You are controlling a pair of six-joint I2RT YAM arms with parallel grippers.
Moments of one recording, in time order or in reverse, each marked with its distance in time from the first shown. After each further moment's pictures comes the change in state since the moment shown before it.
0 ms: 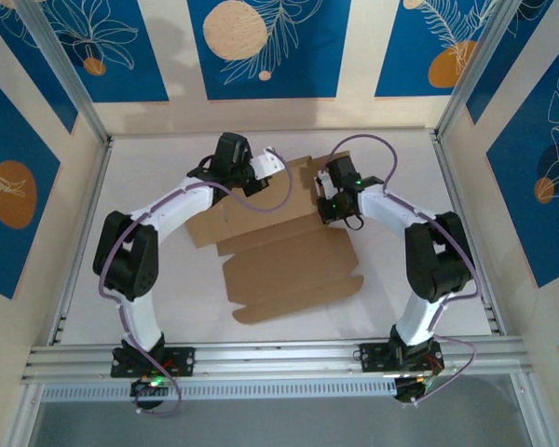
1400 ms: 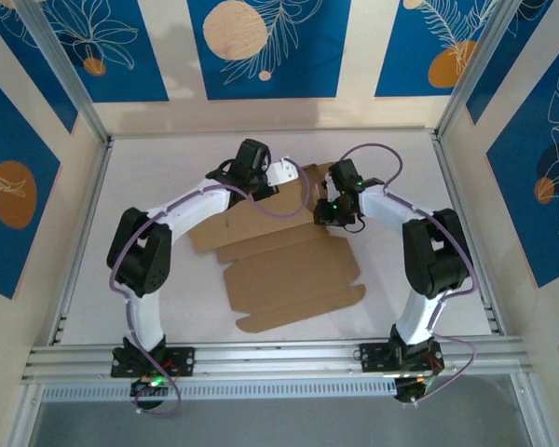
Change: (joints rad) left arm -0.088 0.072 0.066 -0.062 -0.233 0.068; right arm -0.046 0.012 -0.025 -0.011 -0.204 0.260
